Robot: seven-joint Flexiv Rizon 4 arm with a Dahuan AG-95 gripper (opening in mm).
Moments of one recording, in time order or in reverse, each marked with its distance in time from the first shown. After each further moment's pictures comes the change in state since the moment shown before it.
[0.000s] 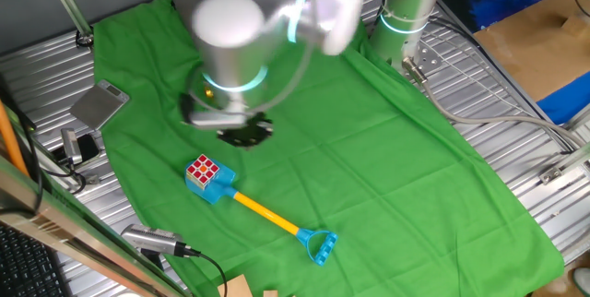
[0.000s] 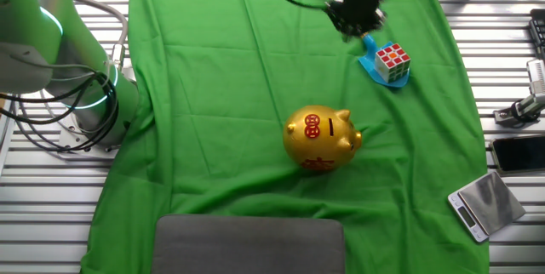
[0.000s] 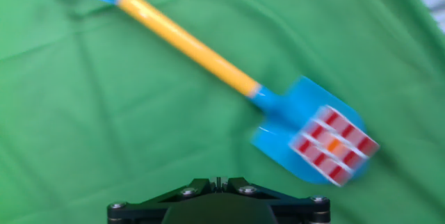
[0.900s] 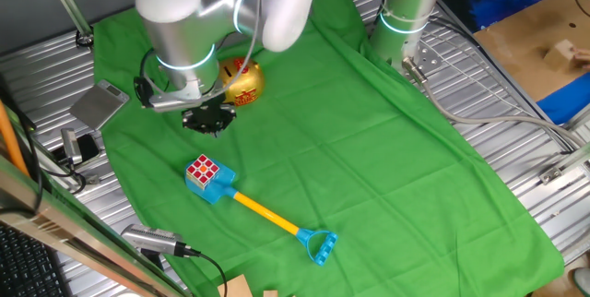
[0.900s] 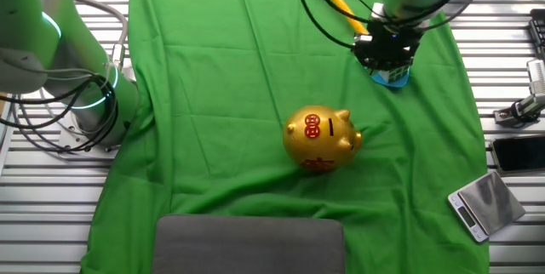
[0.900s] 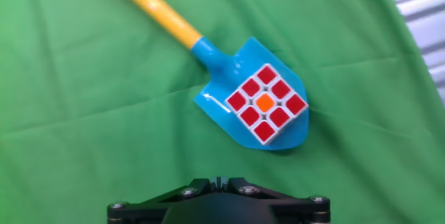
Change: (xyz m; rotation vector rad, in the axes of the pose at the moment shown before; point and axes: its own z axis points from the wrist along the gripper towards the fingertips) arm 0.033 -0.052 0.008 -0.047 0.009 -0.208
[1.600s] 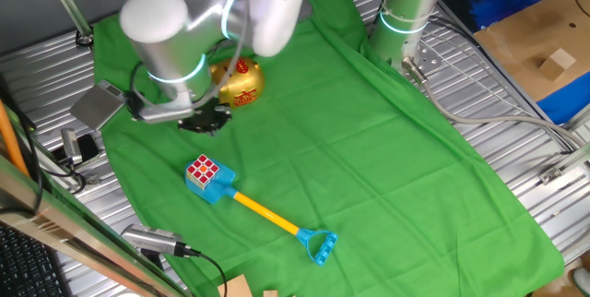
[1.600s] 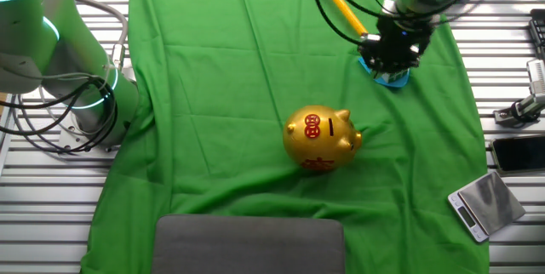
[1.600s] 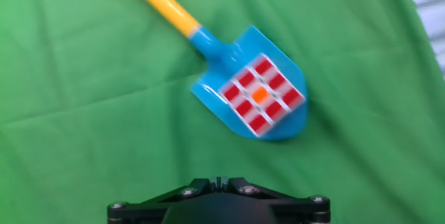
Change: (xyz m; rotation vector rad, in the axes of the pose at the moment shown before) arm 0.022 -0.023 -0.005 -0.012 0.060 0.129
